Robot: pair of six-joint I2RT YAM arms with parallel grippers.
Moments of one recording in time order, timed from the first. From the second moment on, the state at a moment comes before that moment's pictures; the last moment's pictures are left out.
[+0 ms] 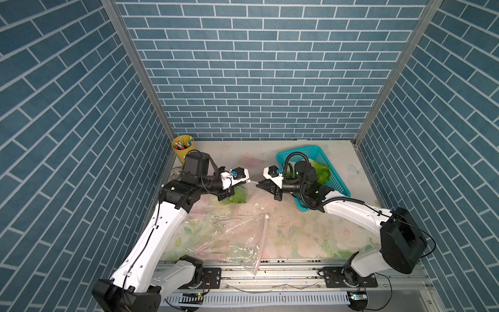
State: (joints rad) left arm -0.33 1.09 1.21 -0.77 0.69 0.86; right arm 0.75 1.49 0.99 0.25 -0.70 -0.26
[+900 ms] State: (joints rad) left arm -0.33 1.10 1.21 -0.78 0.73 0.86; right arm 0.85 1.48 1.07 0.17 -0.66 -0.40
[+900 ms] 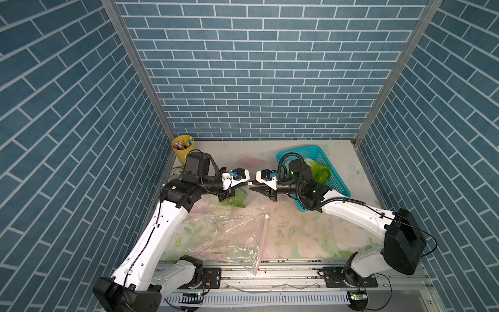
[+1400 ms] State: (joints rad) left arm -0.33 1.09 1.18 -0.76 0.74 0.84; right arm 0.85 1.44 1.07 0.20 -0.66 -0.40
